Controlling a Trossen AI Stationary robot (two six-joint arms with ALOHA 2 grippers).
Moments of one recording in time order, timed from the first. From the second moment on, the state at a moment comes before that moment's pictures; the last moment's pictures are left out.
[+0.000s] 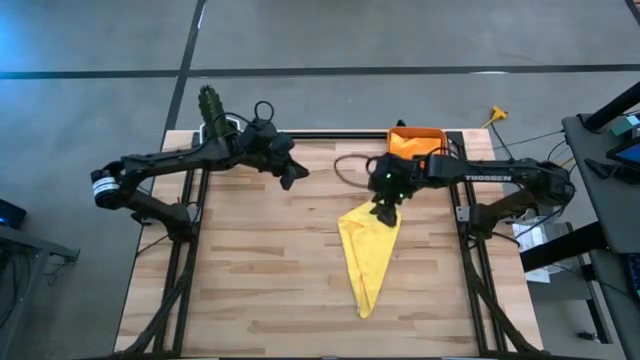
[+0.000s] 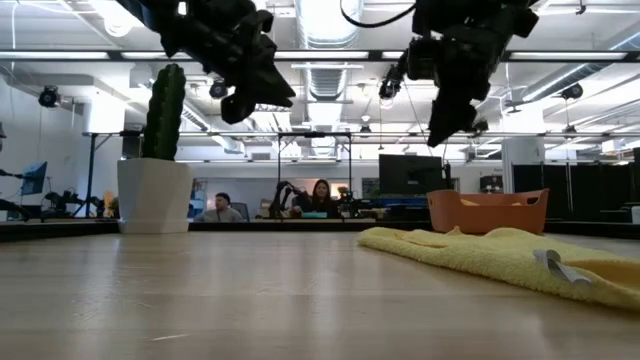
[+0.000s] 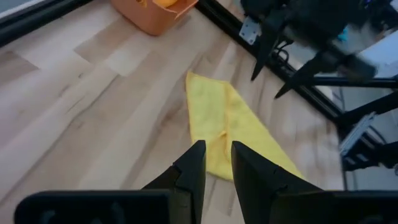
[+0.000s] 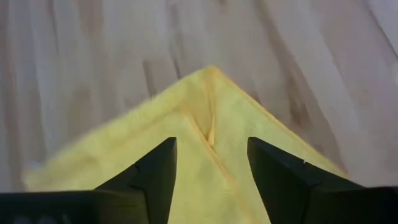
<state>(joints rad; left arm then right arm) 0.44 1.34 1.02 -0.24 0.37 -0.39 -0.21 1.35 0.98 -0.67 -0.22 0.12</state>
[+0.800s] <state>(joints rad) 0.38 1.31 1.01 -0.42 0.36 -0.57 -0.14 1.82 1.10 -0.61 -0.37 -0.23</state>
